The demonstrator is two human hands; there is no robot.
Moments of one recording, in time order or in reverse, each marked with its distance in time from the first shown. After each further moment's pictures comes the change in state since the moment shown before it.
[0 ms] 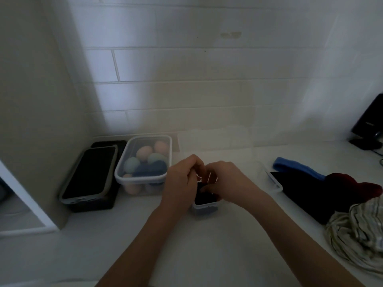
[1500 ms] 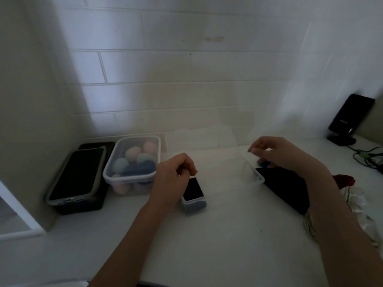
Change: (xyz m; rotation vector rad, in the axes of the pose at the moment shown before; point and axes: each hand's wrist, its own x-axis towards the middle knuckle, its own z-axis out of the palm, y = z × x) left_hand 0.004 0.000 0.002 -0.028 -0.069 -0.098; right_hand -0.026 0.110 -0.092 0.314 0.216 0.235
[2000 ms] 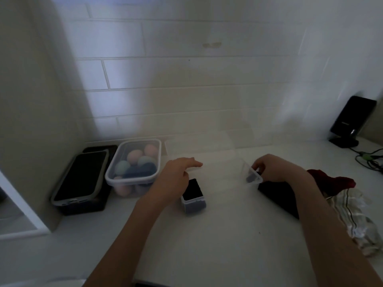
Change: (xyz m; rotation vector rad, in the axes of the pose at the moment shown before) left_hand 0.014 0.004 -0.004 0.330 -0.290 -0.007; right_hand 0.007 0.012 0.019 -0.475 -0.204 0.108
